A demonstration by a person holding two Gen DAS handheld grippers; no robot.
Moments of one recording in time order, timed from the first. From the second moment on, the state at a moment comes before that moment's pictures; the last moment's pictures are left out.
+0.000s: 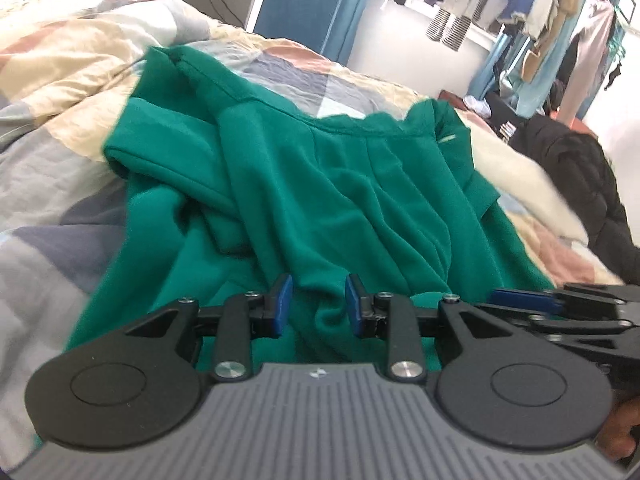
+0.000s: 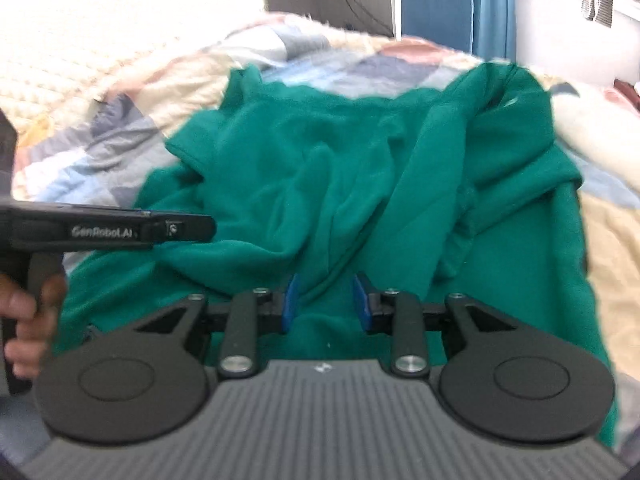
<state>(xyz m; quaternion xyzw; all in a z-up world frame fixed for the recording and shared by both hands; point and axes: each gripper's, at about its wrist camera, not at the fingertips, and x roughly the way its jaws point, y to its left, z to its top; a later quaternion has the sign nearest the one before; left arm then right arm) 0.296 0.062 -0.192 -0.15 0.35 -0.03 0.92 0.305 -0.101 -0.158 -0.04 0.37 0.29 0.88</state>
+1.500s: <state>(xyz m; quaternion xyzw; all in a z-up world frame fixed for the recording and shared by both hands) 0.250 0.202 -0.219 -0.35 0.46 0.15 0.80 0.348 -0.302 -0.213 0.33 0.54 -0.01 0.78</state>
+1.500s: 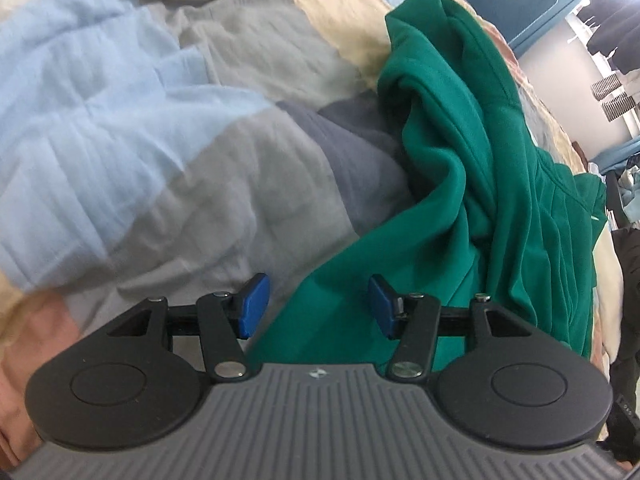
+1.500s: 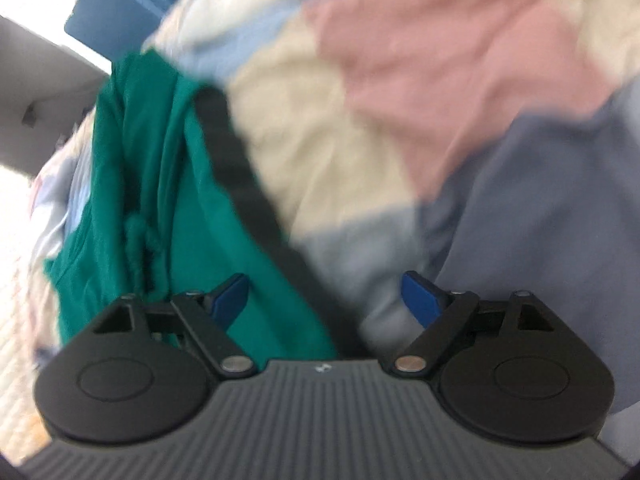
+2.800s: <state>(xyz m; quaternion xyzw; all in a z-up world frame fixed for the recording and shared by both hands) 0.253 0.156 -0.236 -0.39 0.54 0.01 0.75 0.317 -0.211 -0.214 0.23 0.60 0.16 0.75</state>
